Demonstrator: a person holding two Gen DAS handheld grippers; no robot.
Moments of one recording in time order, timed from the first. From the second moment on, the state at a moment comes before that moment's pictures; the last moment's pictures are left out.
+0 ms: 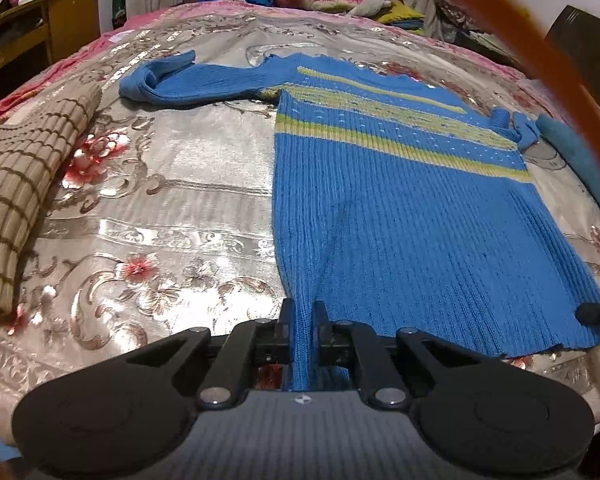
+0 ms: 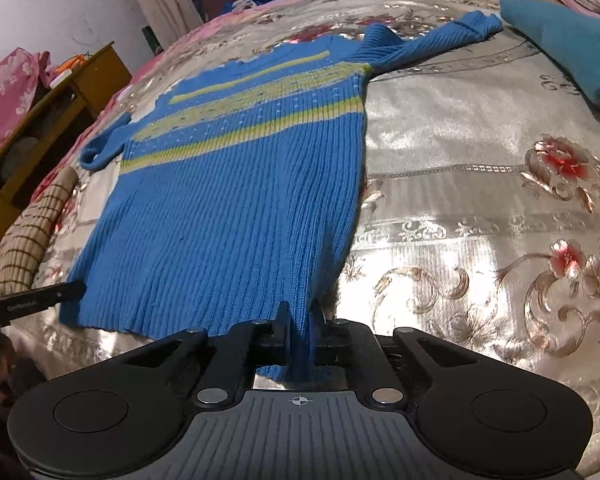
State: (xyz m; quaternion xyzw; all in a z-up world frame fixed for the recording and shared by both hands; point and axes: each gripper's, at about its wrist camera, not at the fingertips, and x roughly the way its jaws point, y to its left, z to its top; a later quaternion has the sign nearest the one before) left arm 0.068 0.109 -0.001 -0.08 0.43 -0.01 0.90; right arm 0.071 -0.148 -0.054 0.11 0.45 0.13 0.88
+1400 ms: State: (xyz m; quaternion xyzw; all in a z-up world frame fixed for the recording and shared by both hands) left arm 0.145 0.041 0.031 -0.04 0.39 -0.09 0.91; right arm 0.146 -0.191 -0.020 0.14 0.40 0.06 0.90
